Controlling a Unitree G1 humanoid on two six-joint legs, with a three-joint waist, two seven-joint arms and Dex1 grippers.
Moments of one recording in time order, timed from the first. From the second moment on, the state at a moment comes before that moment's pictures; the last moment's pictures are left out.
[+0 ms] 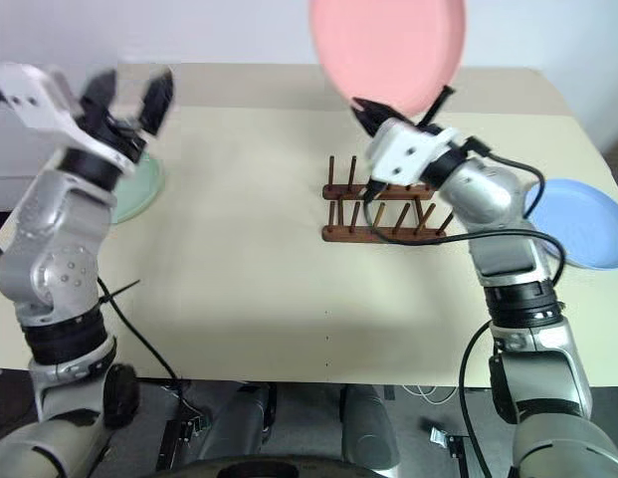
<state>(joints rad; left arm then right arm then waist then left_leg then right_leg) -0.50 0.40 0.26 -0.38 -0.52 0.56 -0.25 -0.63 -0.63 -0.02 -0.06 0.02 -0.16 0.60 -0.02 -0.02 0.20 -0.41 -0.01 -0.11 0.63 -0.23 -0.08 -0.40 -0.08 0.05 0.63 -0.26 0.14</state>
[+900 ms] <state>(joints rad) -0.16 0.49 -0.09 -0.43 -0.44 0.46 -0.69 -0.43 -0.73 -0.49 -0.15 1.00 0.69 0.75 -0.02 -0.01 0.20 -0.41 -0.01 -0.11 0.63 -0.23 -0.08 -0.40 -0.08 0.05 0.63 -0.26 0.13</state>
